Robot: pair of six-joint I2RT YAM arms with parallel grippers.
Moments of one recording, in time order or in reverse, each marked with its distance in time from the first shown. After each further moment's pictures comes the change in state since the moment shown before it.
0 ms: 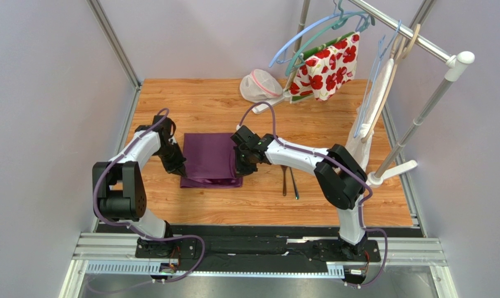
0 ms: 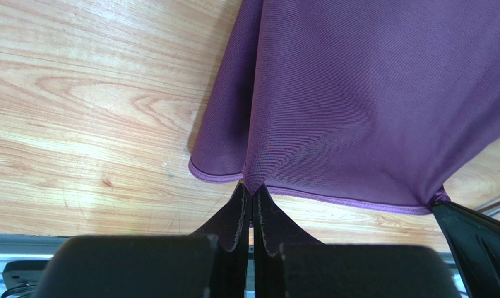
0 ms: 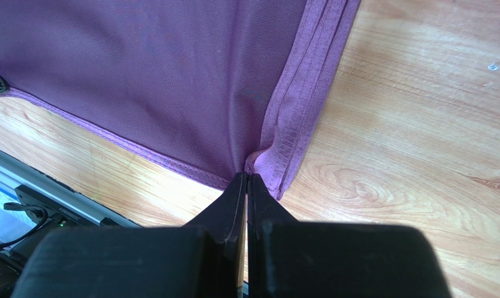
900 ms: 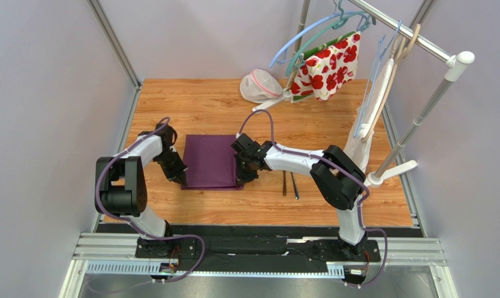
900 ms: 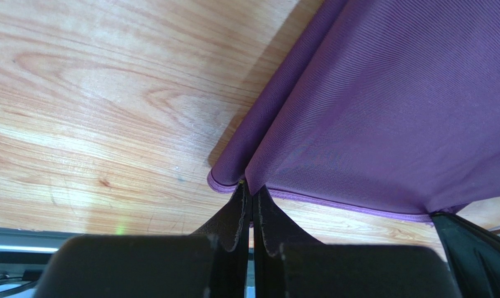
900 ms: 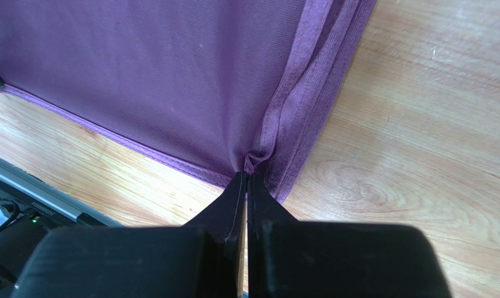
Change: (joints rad) left arm 0.008 0.046 -0.083 0.030 -0.023 -0.049; right arm 0.020 0.008 -0.081 0.058 -0.015 0.000
